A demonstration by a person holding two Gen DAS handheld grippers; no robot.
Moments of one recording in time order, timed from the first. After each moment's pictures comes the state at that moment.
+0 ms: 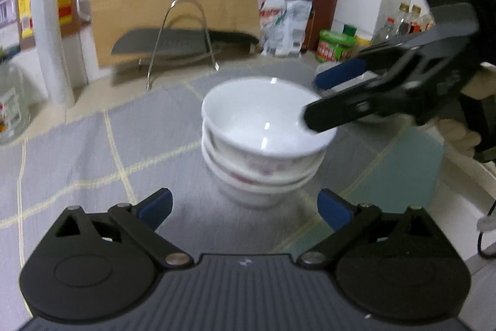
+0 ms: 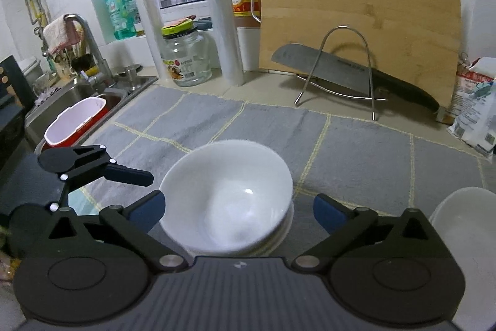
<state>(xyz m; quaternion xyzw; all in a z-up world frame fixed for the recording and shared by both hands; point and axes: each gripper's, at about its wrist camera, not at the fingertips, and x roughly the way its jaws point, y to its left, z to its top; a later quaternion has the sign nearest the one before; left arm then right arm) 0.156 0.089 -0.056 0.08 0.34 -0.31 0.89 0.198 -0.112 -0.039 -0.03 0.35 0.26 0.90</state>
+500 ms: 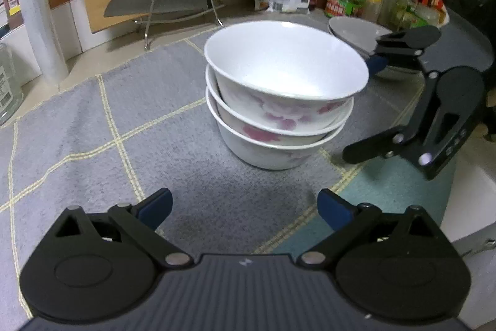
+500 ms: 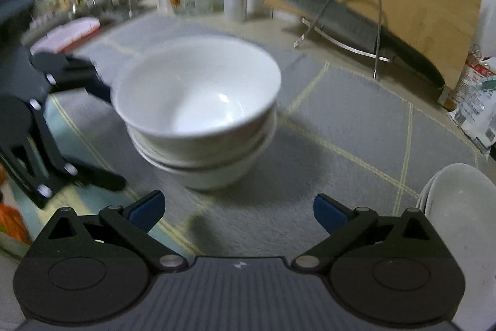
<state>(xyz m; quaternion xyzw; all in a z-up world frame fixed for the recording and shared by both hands) 0.171 0.079 -0.085 0.13 0.39 -0.29 0.86 0.202 -0.110 -0.103 -0.16 0.40 0.25 0.86</state>
